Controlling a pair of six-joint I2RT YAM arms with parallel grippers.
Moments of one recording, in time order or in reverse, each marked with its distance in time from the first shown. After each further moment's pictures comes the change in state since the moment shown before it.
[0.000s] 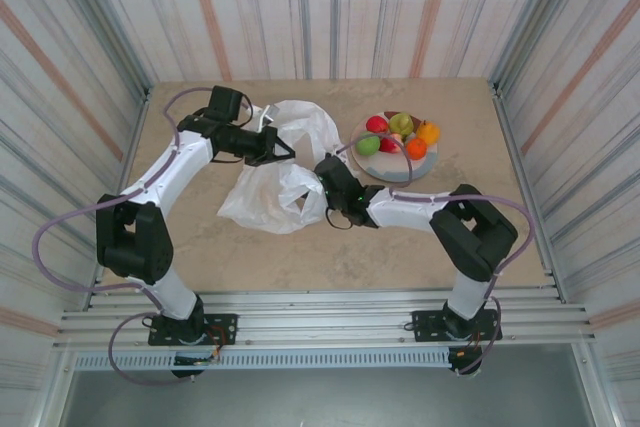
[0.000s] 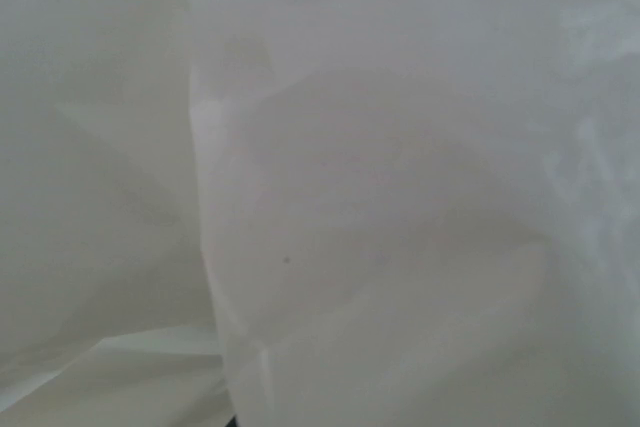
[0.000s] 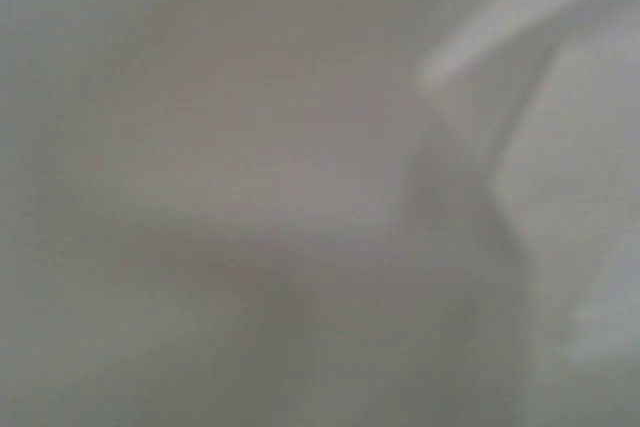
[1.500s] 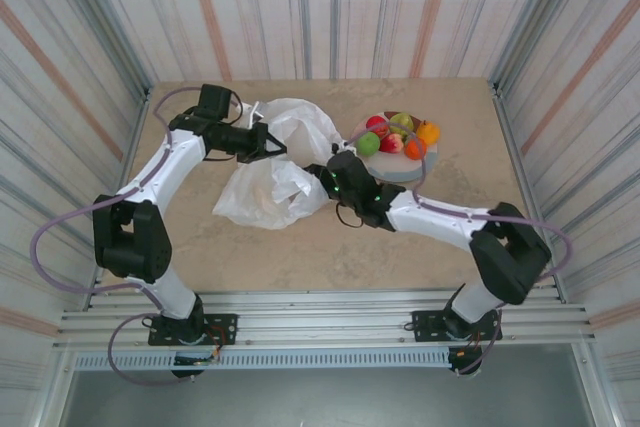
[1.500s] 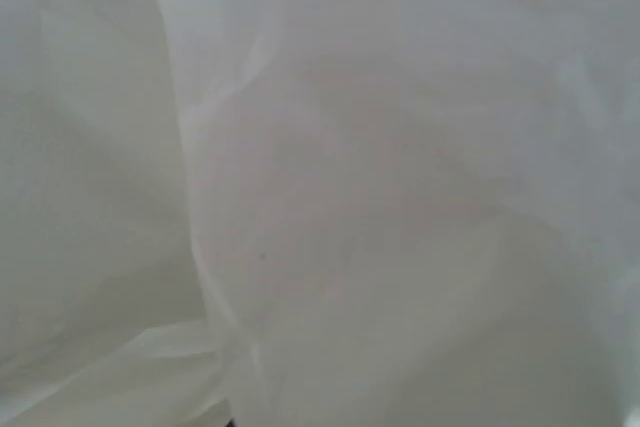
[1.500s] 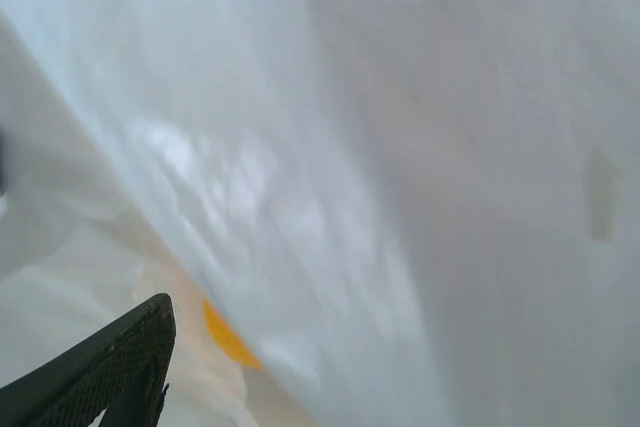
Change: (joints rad) left arm 0.060 0.000 0.000 0.003 0.009 0.000; right arm 0.006 -0.282 -0.083 -0.109 0.023 -0.221
